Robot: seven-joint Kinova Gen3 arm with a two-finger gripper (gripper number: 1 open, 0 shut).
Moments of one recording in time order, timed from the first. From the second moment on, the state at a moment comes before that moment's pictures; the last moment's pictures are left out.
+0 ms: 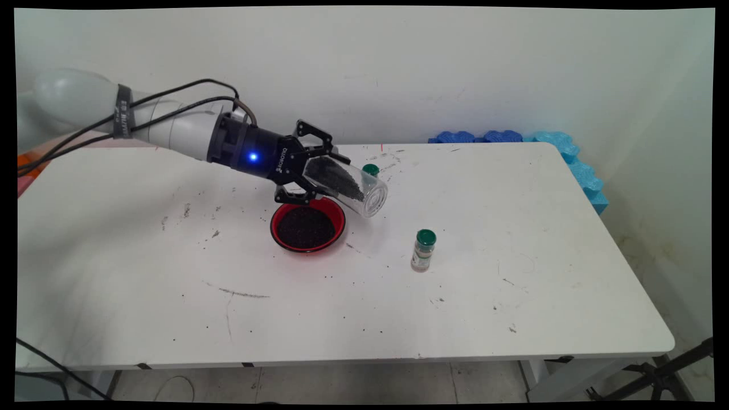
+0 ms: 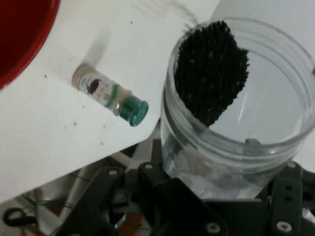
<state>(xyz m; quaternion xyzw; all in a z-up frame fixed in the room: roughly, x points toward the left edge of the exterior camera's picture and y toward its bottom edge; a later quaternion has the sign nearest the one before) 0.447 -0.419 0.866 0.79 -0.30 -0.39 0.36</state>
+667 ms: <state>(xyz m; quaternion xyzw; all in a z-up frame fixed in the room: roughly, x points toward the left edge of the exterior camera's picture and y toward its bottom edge) 0.441 -0.425 0.892 0.70 -0.51 -0.29 0.41</state>
